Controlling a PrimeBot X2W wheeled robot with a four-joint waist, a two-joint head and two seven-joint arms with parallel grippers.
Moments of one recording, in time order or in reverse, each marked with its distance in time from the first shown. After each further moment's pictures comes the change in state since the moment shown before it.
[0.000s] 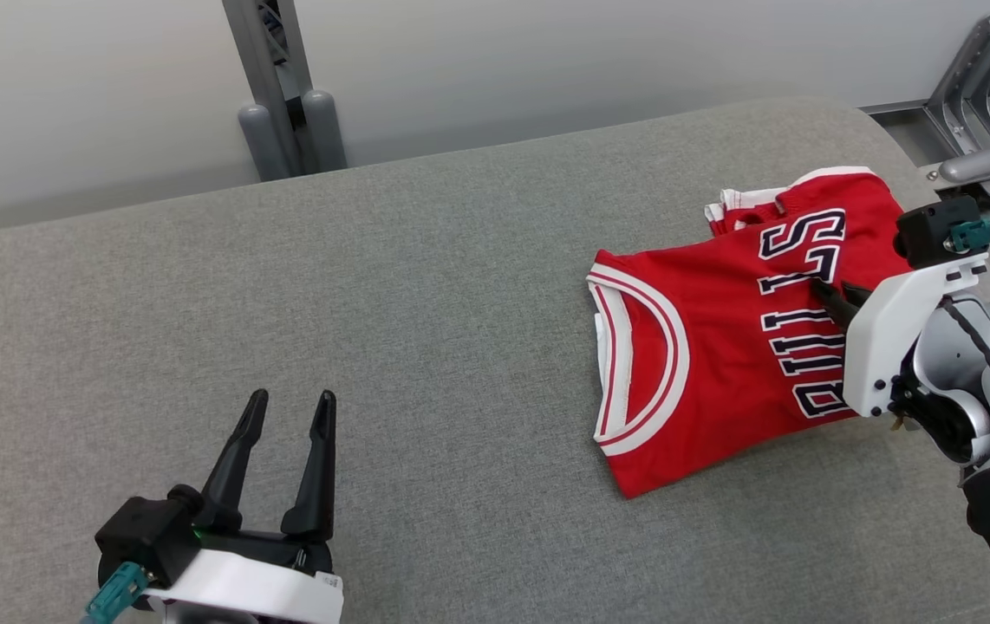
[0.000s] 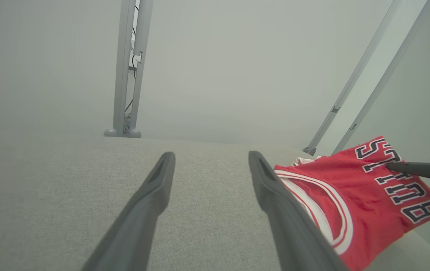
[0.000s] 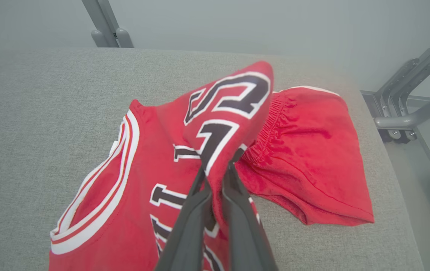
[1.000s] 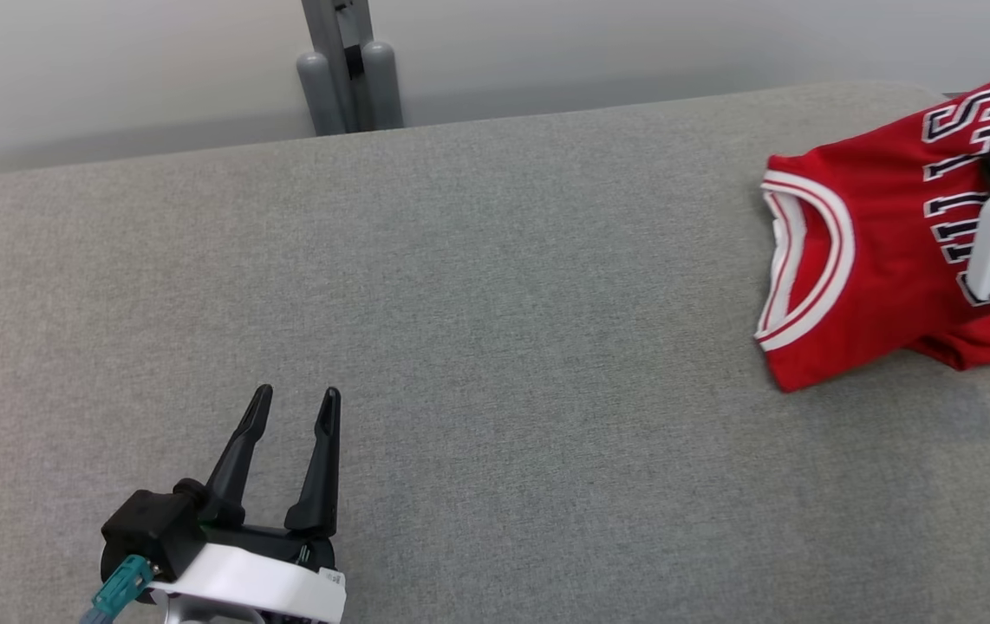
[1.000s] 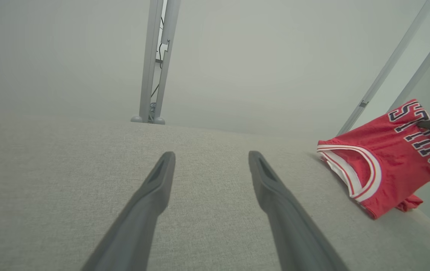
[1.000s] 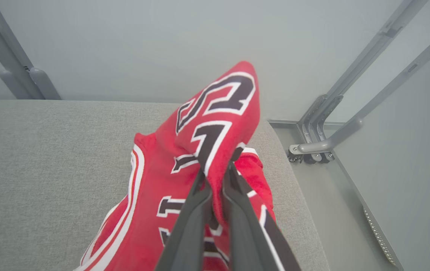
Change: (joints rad) left arm -0.024 0.014 -0.014 0.013 0.000 0.002 0.000; right arm -0.211 0.018 -0.281 0.240 -0.316 0.000 -0.098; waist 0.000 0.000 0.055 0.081
